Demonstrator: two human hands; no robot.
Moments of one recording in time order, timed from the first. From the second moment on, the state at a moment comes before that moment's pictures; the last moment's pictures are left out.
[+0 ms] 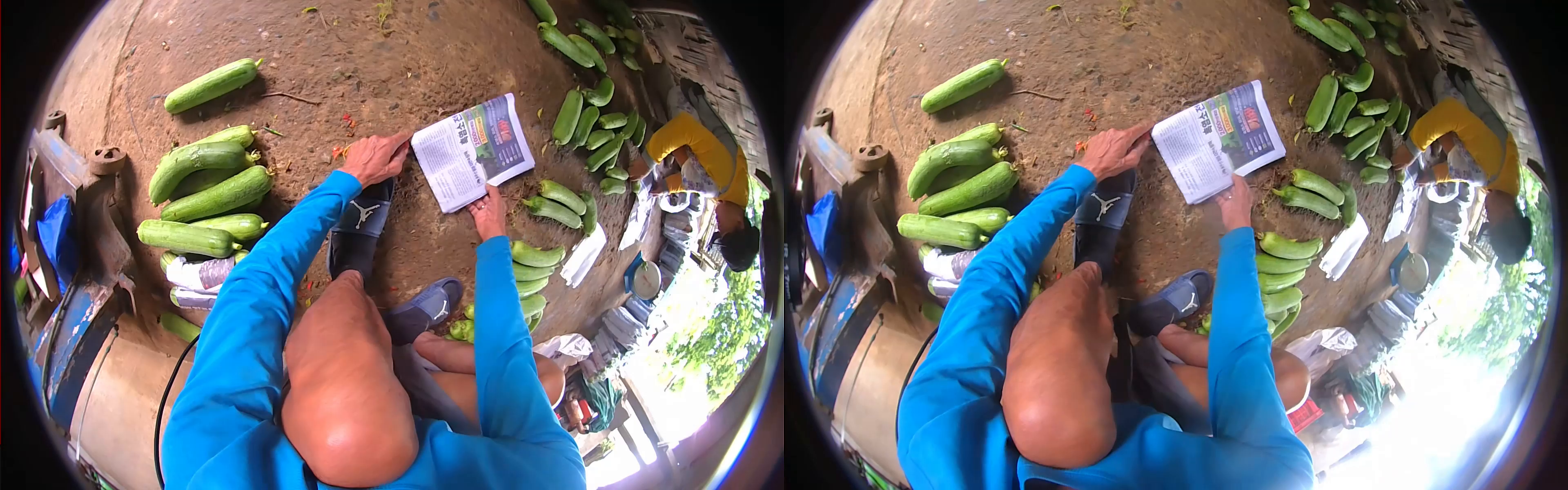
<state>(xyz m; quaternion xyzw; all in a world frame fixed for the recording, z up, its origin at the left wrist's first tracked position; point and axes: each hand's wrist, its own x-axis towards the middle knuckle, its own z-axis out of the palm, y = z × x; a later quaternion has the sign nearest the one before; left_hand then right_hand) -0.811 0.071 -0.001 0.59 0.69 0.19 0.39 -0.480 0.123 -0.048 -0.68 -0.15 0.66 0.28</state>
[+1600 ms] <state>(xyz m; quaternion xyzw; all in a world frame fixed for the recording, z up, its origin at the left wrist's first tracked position) -0.795 0.068 -0.003 0.59 0.71 0.19 0.33 -0.604 0.206 -0.066 -0.52 -0.84 0.11 0.08</state>
